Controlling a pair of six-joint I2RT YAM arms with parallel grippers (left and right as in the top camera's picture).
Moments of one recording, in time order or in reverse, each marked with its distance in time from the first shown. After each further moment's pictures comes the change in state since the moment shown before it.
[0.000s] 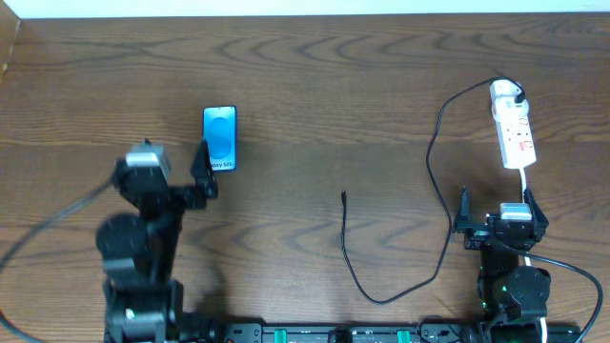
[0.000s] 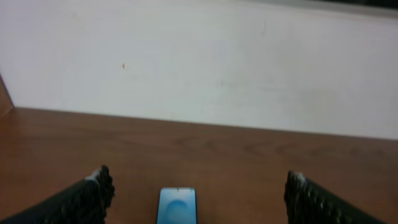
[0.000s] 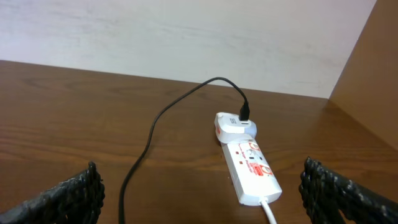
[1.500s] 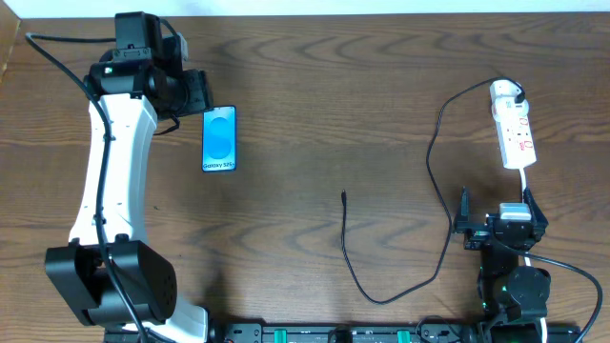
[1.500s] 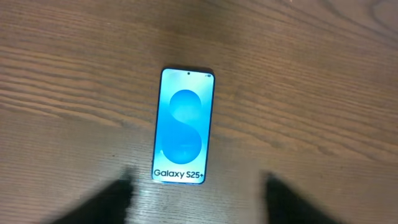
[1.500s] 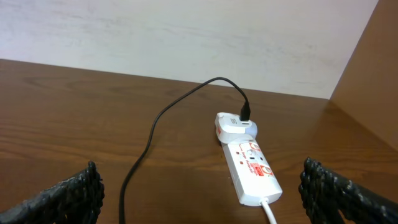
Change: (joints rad) left arm 0.000 1.130 1.054 -0.914 0.002 -0.018; right arm 0.000 0.000 0.000 0.000 -0.003 0.000
